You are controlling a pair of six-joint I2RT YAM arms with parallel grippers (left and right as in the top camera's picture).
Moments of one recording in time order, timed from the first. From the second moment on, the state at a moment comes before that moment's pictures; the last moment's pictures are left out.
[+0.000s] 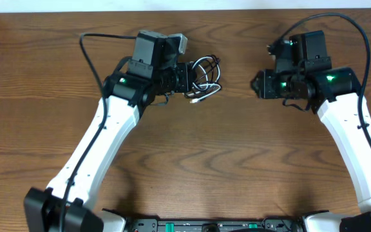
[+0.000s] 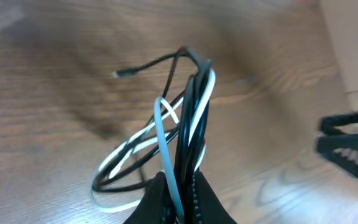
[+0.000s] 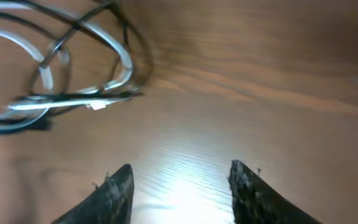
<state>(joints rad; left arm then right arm) -0.36 1.54 1.36 -0.63 0.40 -0.38 0.22 1.51 1.39 -0.89 -0.31 0.17</state>
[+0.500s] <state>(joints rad) -0.36 1.52 1.36 -0.57 0.54 -0.74 0.29 1.62 1.39 -0.86 -0.56 -0.07</state>
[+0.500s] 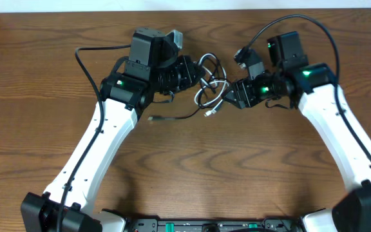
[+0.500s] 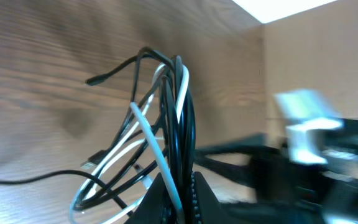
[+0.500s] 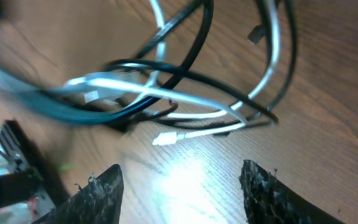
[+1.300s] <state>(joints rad) -0.32 1.43 1.36 -0.36 0.83 -0.86 0.10 1.81 1.39 -0.64 -0.26 0.38</state>
